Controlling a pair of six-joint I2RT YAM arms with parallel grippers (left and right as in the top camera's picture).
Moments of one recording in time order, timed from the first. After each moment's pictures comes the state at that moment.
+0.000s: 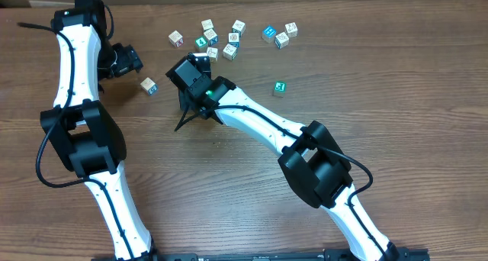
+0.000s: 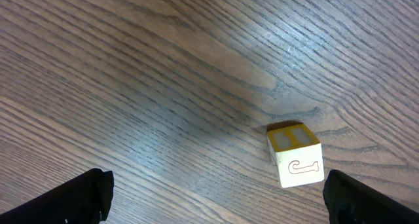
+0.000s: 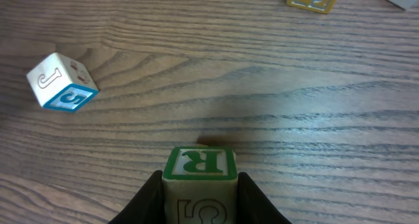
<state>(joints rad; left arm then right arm) 0.20 2.38 2.24 -1.35 -0.06 -0.38 0.82 2.39 2.01 -0.61 0.20 0.64</state>
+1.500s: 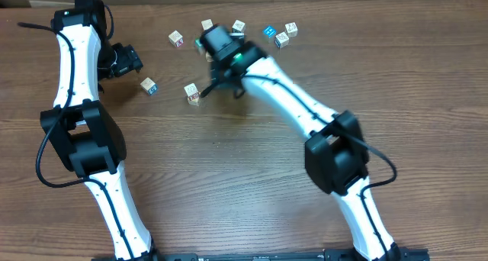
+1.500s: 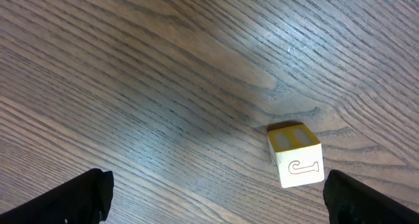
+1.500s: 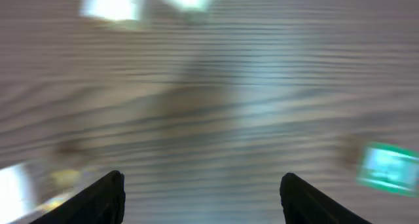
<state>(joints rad) 0.20 2.38 2.24 -1.35 -0.06 -0.38 0.63 2.36 2.17 -1.03 0.20 0.60</state>
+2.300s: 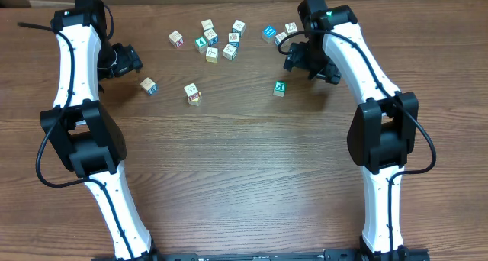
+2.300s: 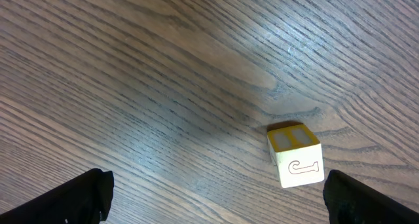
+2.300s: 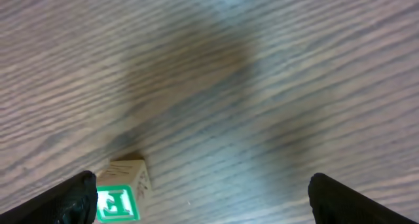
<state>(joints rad) 0.20 2.38 2.24 -1.35 -0.06 -0.38 0.24 2.36 2.17 -1.25 0.06 0.59</state>
